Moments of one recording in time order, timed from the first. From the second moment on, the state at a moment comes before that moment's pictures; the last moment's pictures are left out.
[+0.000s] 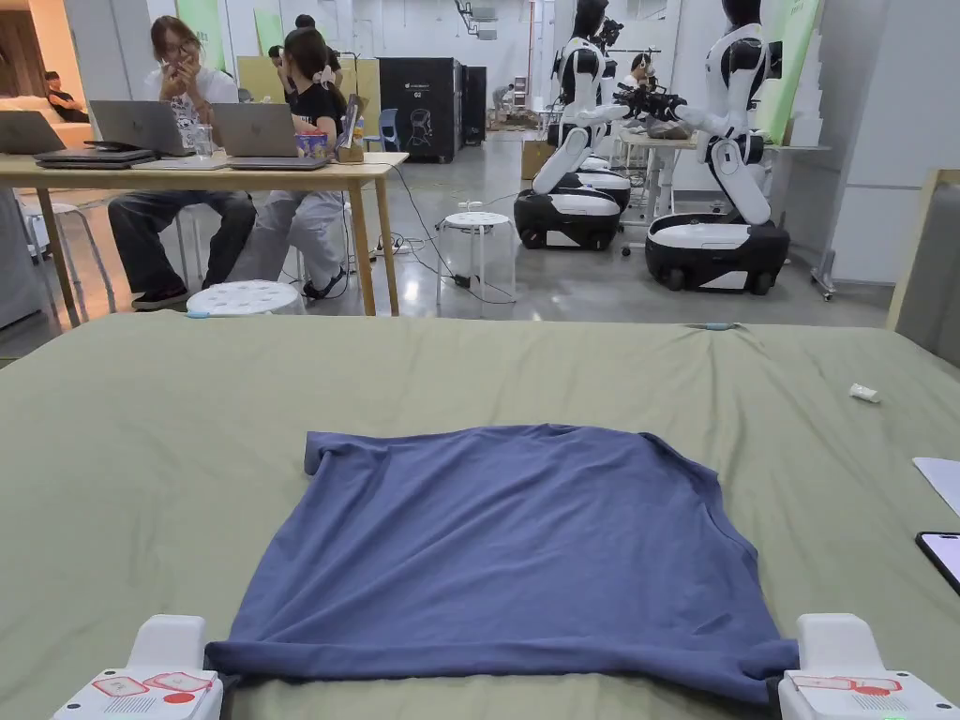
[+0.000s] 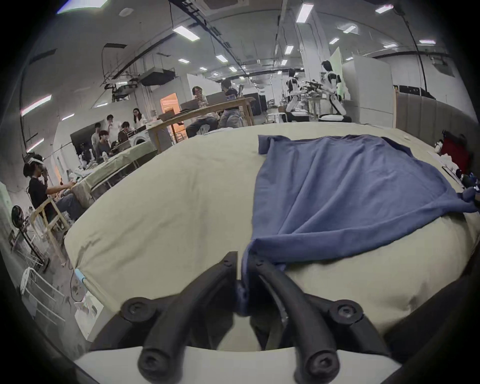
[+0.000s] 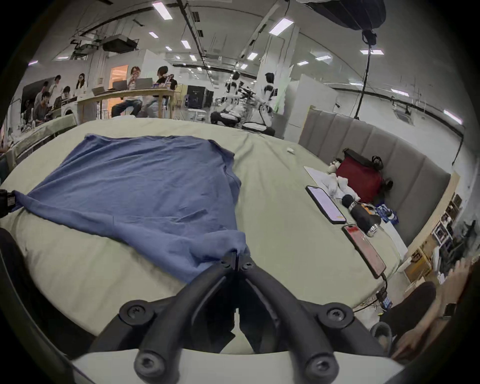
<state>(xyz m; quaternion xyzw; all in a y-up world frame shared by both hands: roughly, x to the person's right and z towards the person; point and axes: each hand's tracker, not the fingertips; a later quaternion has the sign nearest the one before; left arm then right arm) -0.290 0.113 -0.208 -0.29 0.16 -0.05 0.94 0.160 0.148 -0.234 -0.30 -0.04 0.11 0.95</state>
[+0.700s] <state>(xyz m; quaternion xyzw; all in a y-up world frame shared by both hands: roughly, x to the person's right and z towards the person) -0.264 0.160 -0.219 -0.26 0.13 -0.03 0.96 0.131 0.177 -0.257 -0.26 0.00 0.10 0.96</state>
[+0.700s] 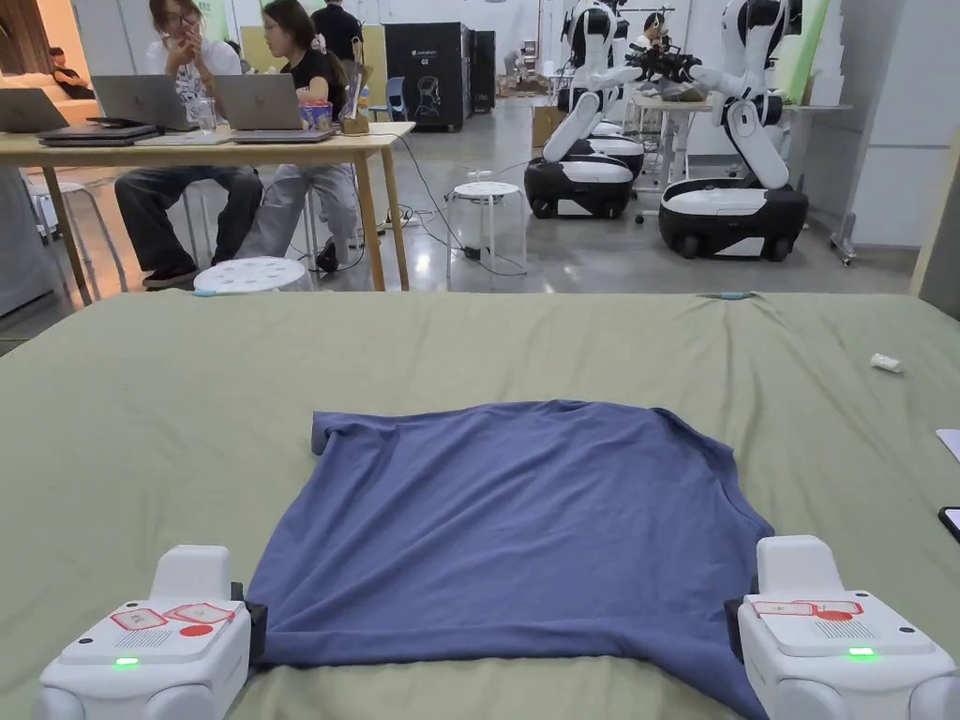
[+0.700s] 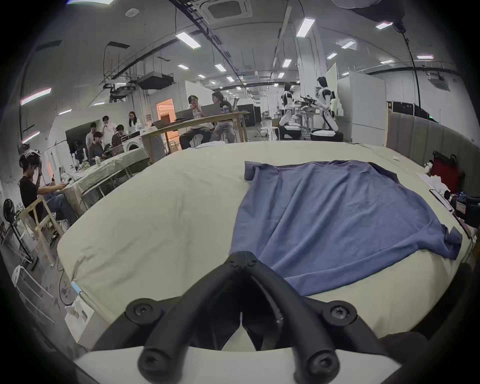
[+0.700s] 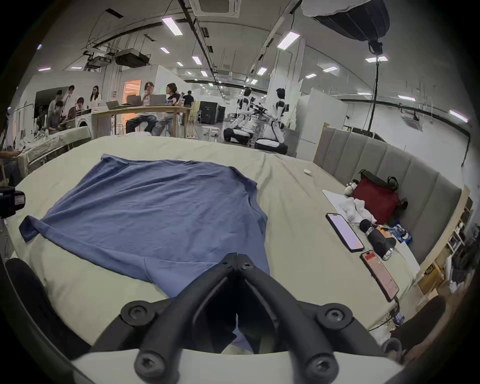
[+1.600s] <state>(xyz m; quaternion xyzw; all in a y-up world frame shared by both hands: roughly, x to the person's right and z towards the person) -0.288 0.125 -0.215 -0.34 0.10 -0.04 0.93 0.122 0.170 -0.255 -0.26 0.01 0.10 0.96</state>
